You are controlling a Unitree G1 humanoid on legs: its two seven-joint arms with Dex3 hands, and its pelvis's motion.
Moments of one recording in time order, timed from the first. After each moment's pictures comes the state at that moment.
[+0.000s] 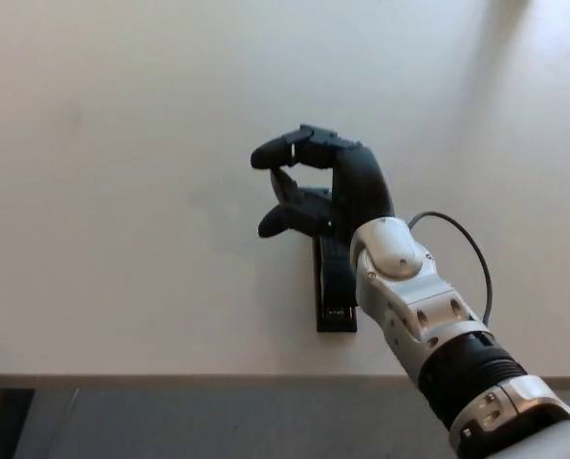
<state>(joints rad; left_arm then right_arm) 0.07 0.49 0.32 0.98 -0.13 -0.40 -0.35 -0.82 0.09 0.20 0.99 0.14 -0.09 -0.17</state>
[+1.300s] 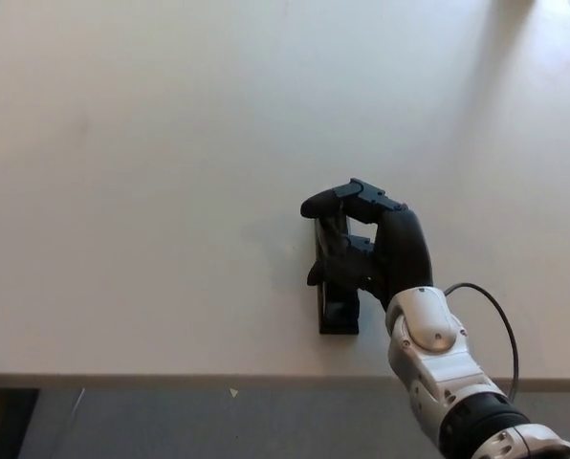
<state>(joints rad) 0.23 0.48 0.30 0.97 -0.13 -0.38 -0.34 -0.68 0.09 0.06 1.18 0.07 -0.50 -0.11</state>
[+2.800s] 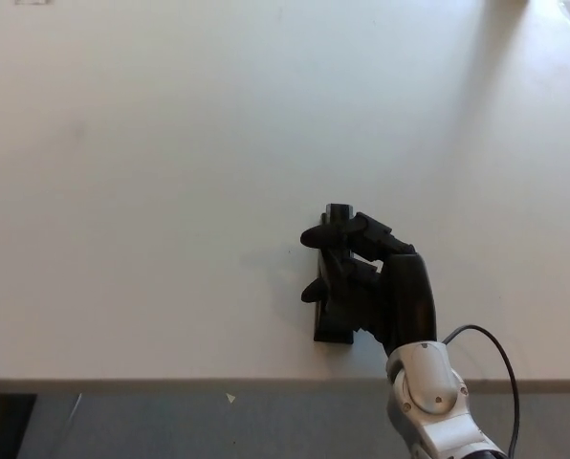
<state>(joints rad) 0.32 0.48 0.28 1.04 -0.13 -0.41 -0.36 -0.55 0.10 0.16 1.16 0.05 -0.73 -0.18</state>
